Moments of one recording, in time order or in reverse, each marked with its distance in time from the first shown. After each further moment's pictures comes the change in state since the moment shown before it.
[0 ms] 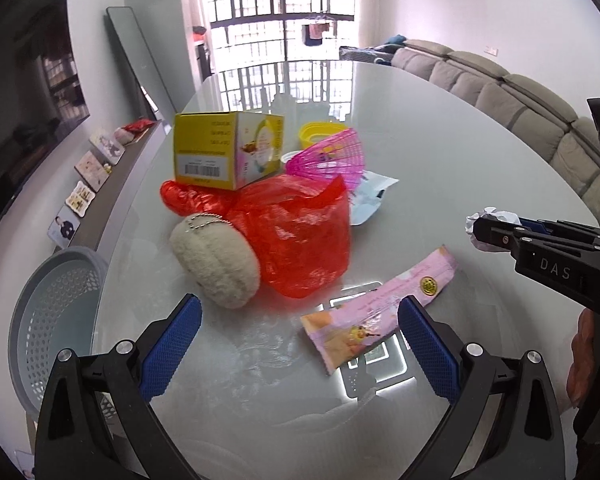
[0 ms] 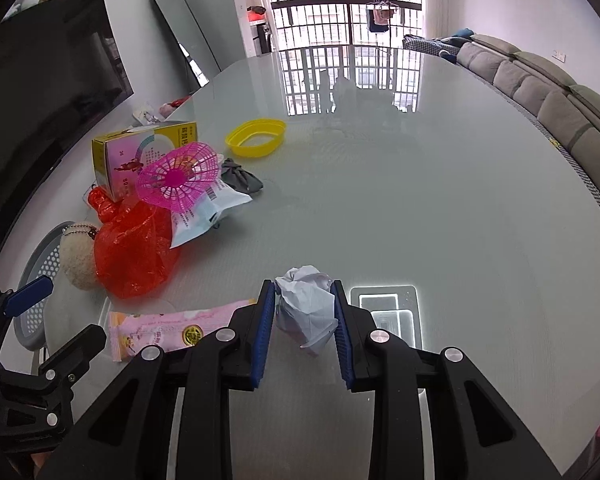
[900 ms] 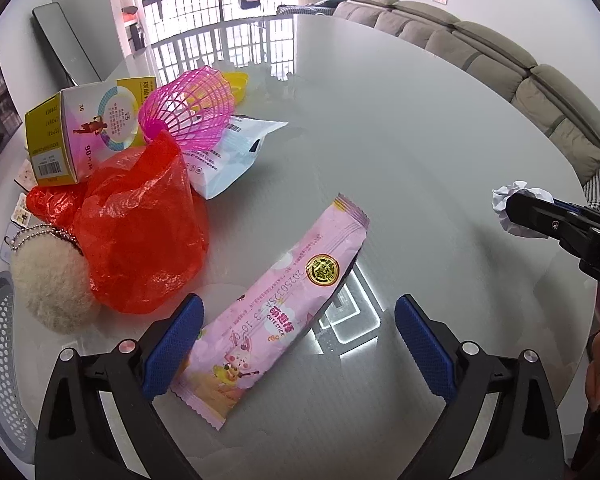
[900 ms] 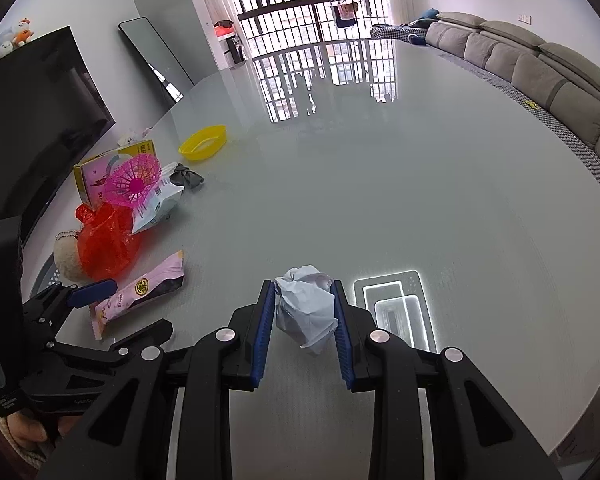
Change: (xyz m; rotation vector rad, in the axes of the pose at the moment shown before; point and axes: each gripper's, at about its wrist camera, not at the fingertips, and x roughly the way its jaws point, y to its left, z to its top) left arm 0.067 -0.063 -0.001 0.123 0.155 -0.152; right arm -0.026 -0.067 -0.032 0.136 -0.018 0.019
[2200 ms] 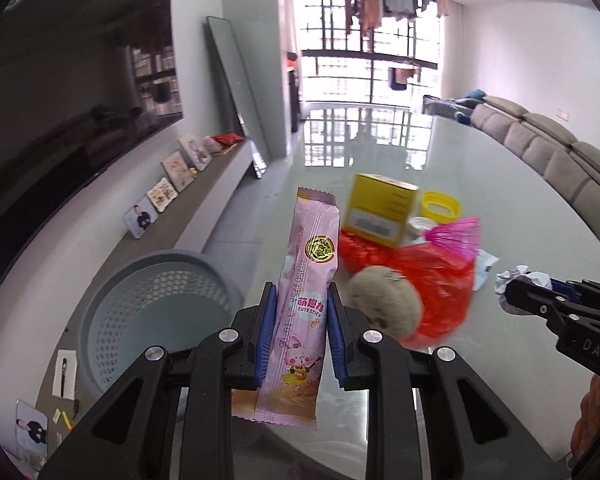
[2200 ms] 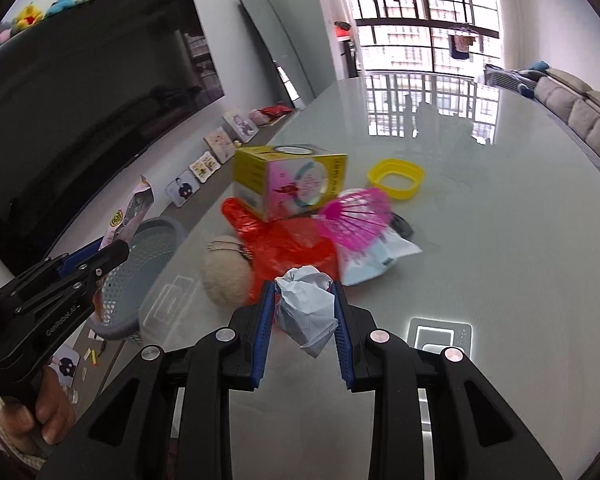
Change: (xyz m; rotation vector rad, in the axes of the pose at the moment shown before) left arm -0.157 0.151 -0.045 -0.370 -0.297 0.397; right arm 0.007 0.183 0.033 -0.320 -0.012 0.265
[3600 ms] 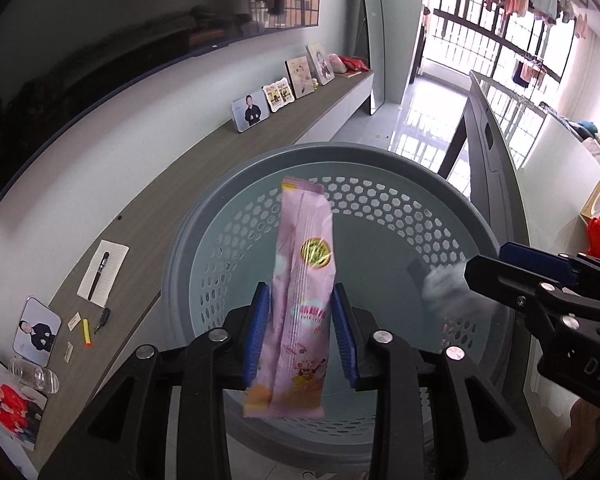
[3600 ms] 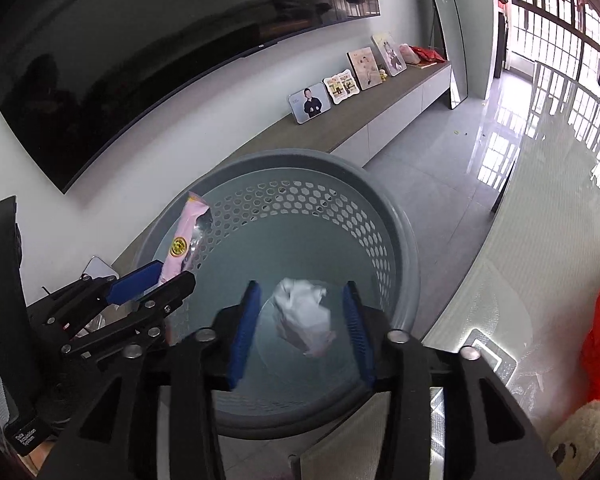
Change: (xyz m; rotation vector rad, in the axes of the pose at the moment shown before) left arm 0.113 0.218 -0.064 -0.320 0.250 0.228; right arm 0.219 0.228 0.040 -0.319 0.271 0.283
